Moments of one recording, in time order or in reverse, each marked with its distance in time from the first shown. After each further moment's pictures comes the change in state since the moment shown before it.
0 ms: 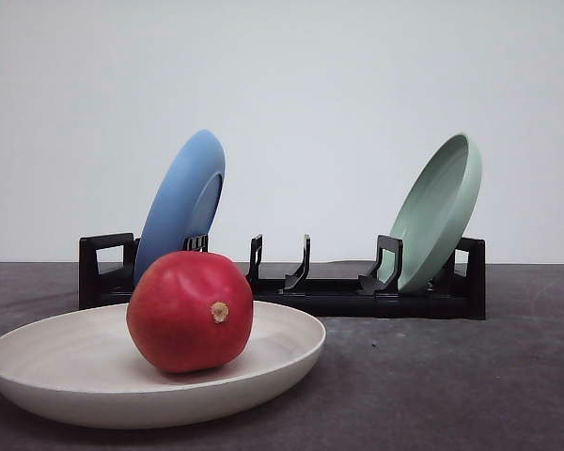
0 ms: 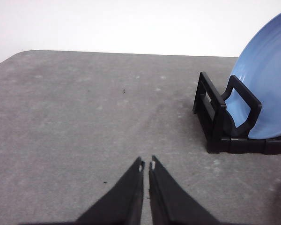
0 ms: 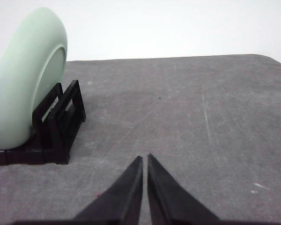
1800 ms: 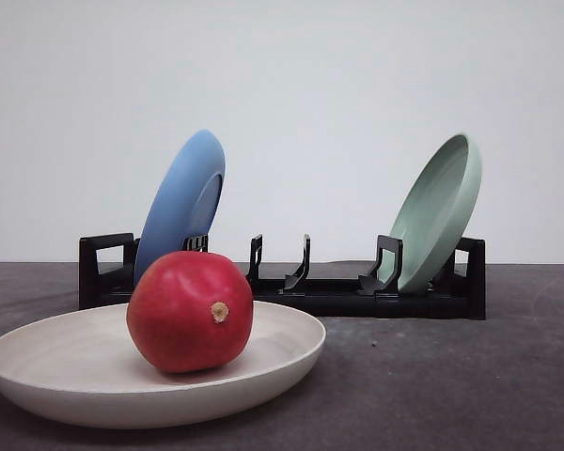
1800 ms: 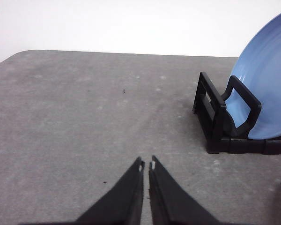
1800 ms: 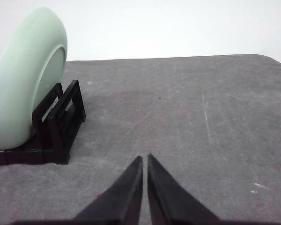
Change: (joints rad) left_arx 0.000 0.000 0.000 0.000 0.000 -0.002; right_arx 0.000 0.000 0.000 0.000 0.000 0.000
